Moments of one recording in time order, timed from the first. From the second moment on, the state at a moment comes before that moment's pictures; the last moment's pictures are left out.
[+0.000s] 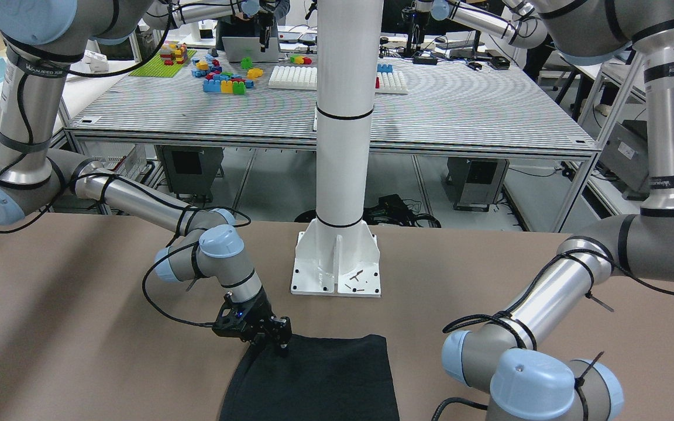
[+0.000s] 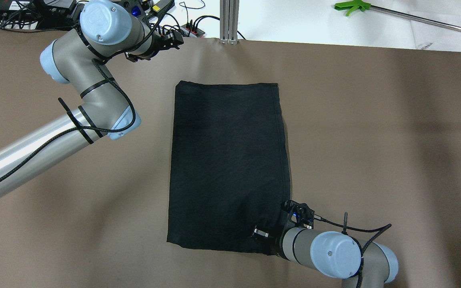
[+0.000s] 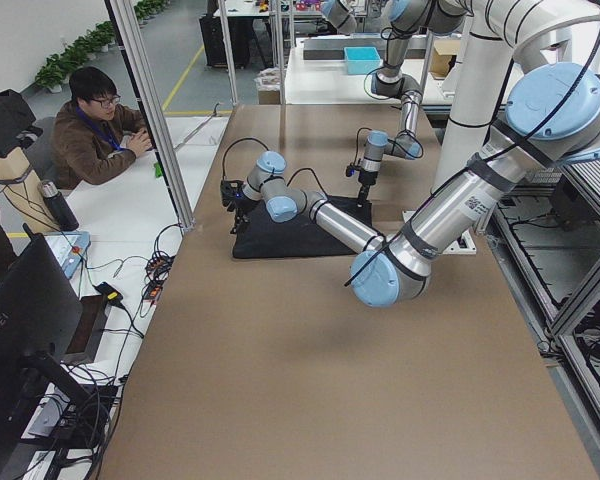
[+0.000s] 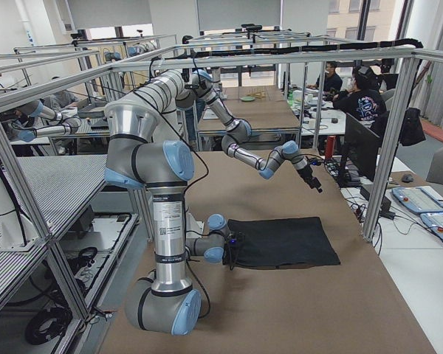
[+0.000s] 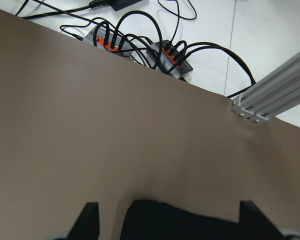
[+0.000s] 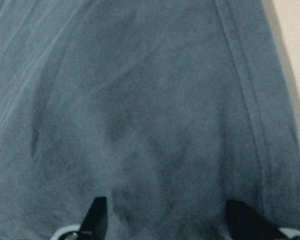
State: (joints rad) left arm -0.91 -2.42 -1.27 -2.08 -1.73 -1.37; right arm 0.27 -1.30 1.80 -0.92 1.59 1.74
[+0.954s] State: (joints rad) left arm -0.91 -2.33 -1.46 -2.08 -1.86 -1.45; right arm 0.27 -1.27 1.82 -0.91 1.59 1.83
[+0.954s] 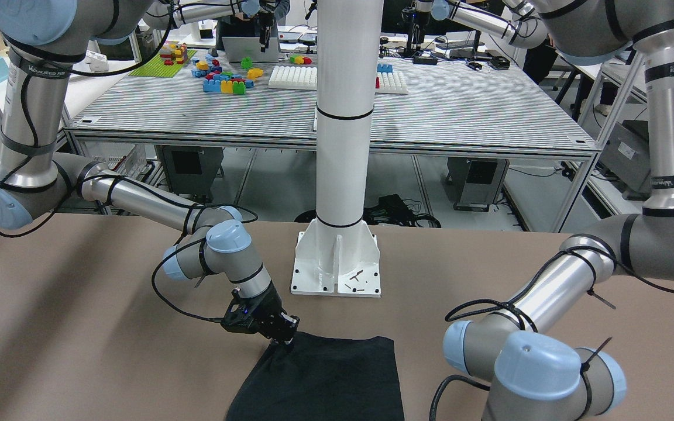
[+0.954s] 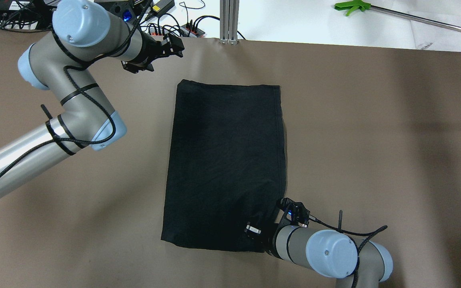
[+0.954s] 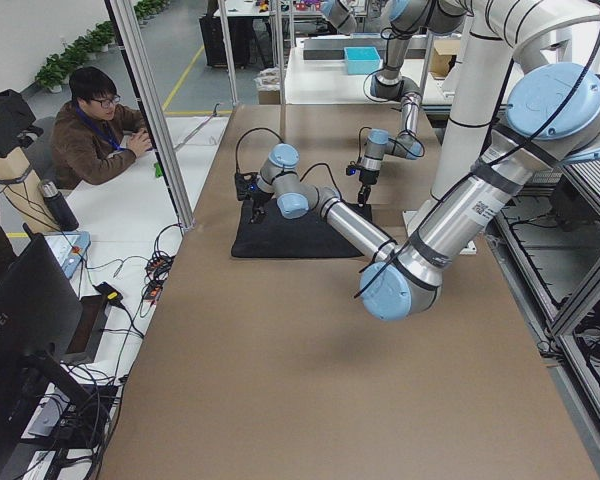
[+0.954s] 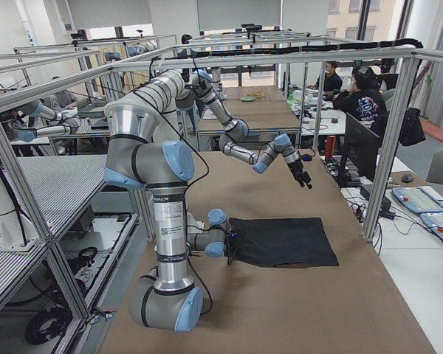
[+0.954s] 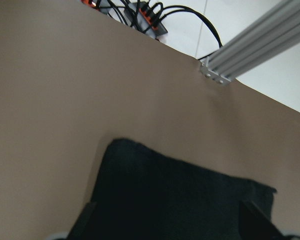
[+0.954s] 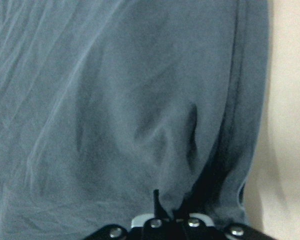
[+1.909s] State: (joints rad) left arm -0.41 -1.95 -1.89 -2.11 -1.51 -1.84; right arm 0.29 -1.27 1.86 -0.91 1.59 1.81
